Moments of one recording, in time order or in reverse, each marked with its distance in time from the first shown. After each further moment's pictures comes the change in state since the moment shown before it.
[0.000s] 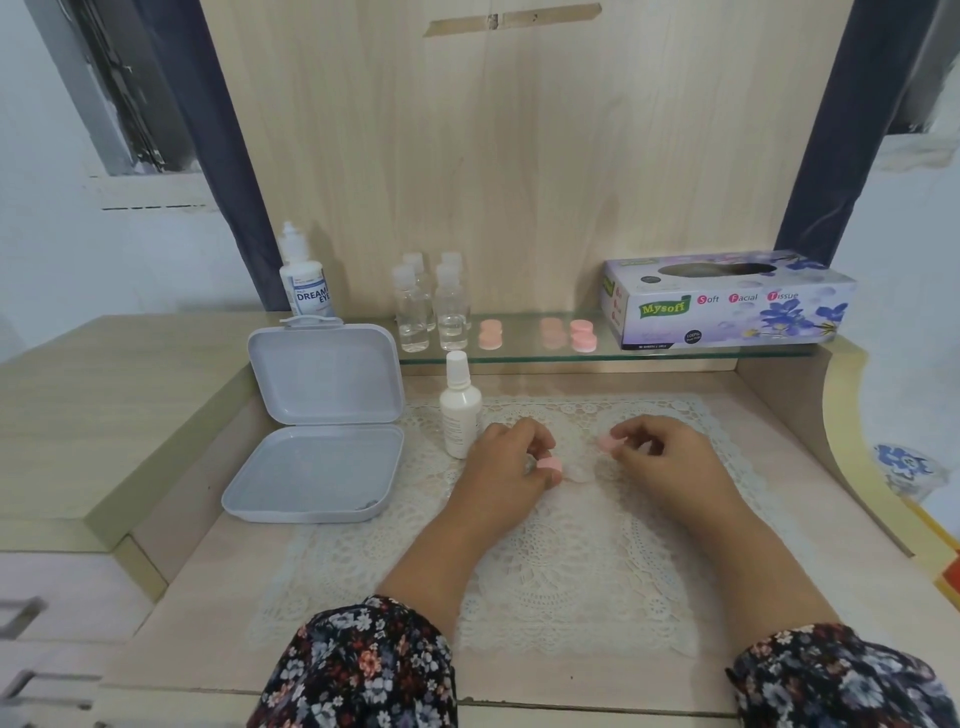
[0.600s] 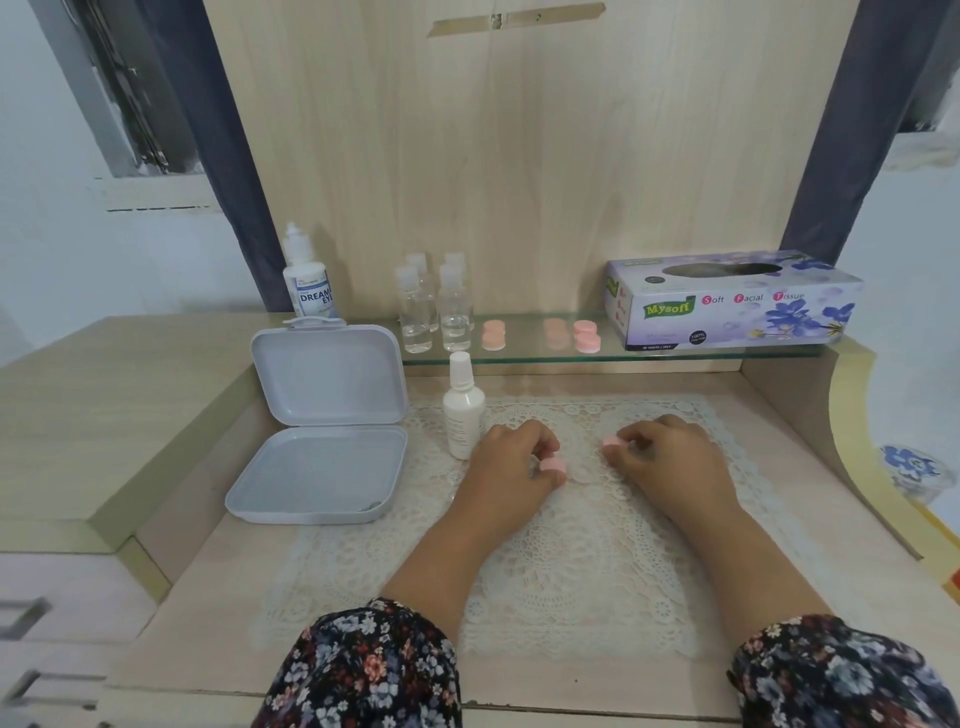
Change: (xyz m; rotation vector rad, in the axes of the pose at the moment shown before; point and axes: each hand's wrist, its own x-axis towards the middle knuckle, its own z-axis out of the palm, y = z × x) left_hand -0.001 0.003 0.000 0.043 0.004 0.007; right_hand 0.014 0.007 0.010 -0.432 0.043 -0.066
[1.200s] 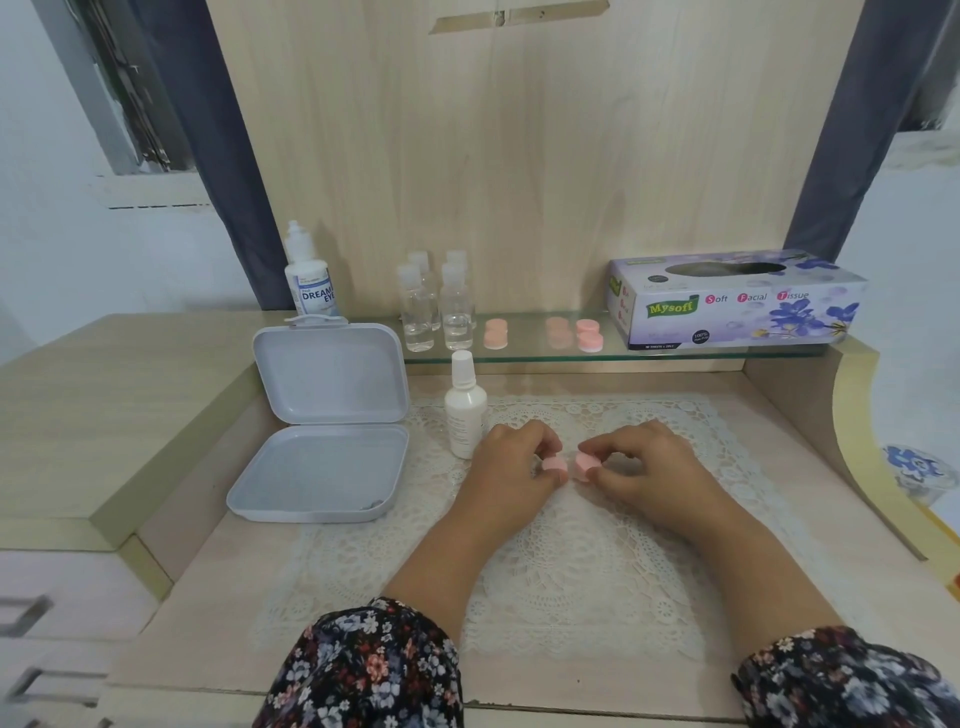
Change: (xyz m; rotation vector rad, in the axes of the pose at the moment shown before) left_hand 0.001 -0.003 0.001 0.011 0.009 0.008; right_hand -0.010 -0.007 -0.003 0.242 -0.160 -0.242
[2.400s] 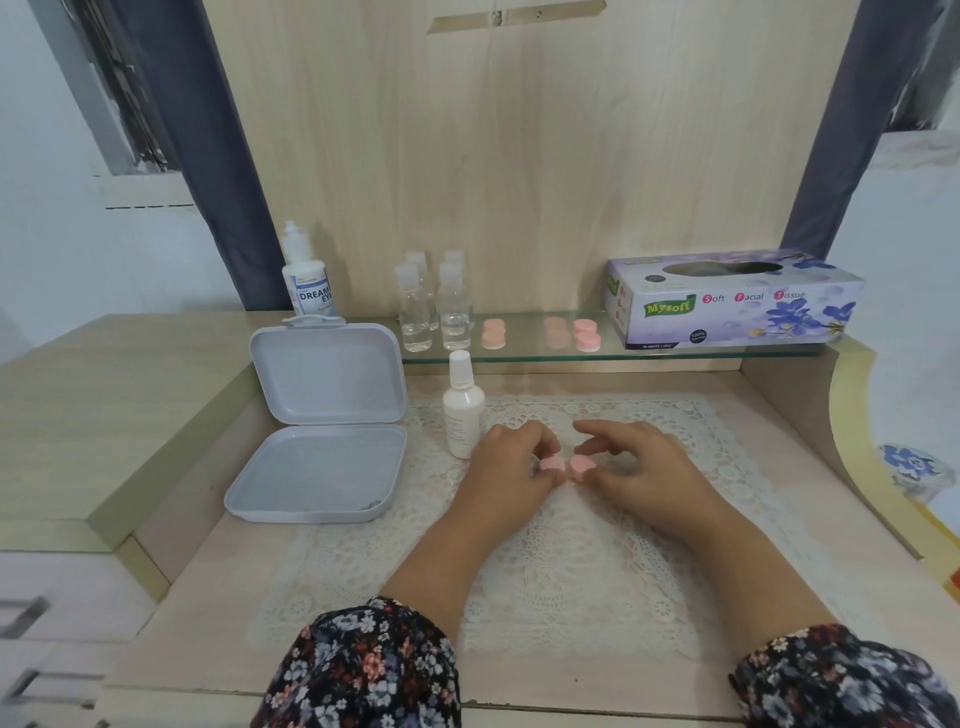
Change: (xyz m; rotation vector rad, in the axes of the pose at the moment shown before) left_hand 0.000 0.001 0.000 0.011 -0.003 0.012; right_hand 0.000 -0.005 0.002 0.067 -0.016 0.049
